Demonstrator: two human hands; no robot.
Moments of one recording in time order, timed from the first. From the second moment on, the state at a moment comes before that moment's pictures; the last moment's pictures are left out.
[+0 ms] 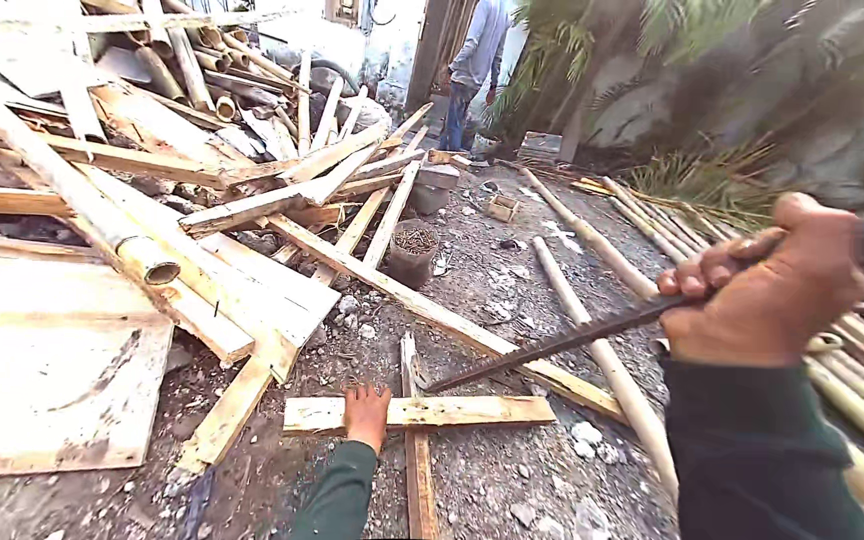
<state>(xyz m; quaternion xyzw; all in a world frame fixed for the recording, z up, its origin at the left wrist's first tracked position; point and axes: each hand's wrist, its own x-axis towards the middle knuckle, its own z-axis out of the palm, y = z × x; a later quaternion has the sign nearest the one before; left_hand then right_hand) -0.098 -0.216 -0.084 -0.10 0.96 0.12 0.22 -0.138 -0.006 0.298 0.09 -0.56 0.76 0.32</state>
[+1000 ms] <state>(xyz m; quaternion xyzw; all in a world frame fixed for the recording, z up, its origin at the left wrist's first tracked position) -0.106 -0.210 -0.074 -0.13 0.96 0.08 0.24 -0.219 -0.041 0.277 -0.04 -0.61 0.70 0.37</state>
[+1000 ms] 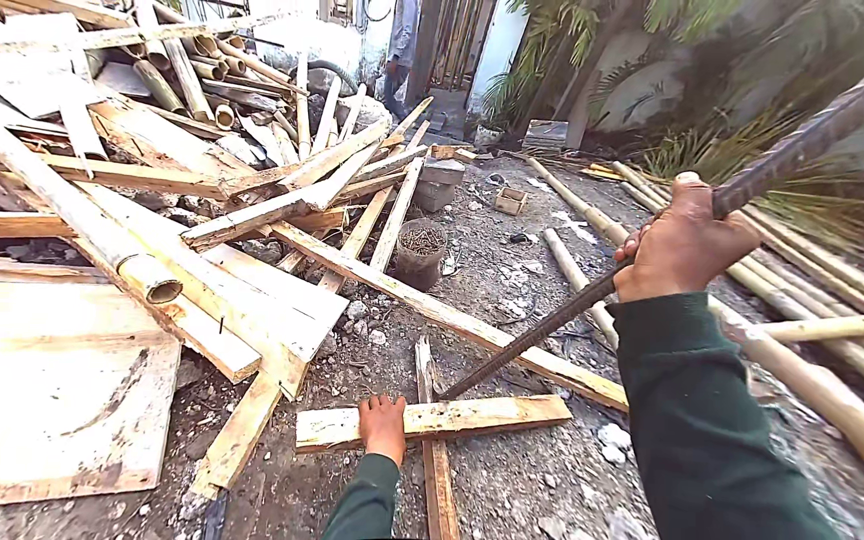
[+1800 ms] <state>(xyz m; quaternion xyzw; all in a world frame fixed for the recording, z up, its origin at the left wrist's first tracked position) -0.107 -0.208 -0.072 -0.13 0.96 0.07 0.25 -0.230 -0.042 0.278 -0.06 -0.63 0.69 0.35</state>
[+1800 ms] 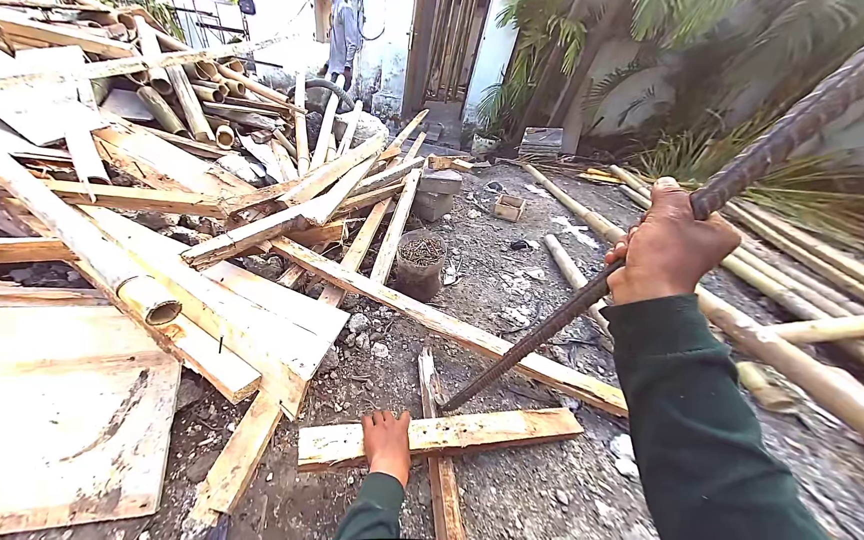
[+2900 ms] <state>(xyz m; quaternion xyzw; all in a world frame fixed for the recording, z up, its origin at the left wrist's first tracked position) -0.109 -0.207 -0.070 -0.13 0.96 0.06 0.26 -0.214 -0.056 0.285 0.02 -0.60 0.69 0.40</state>
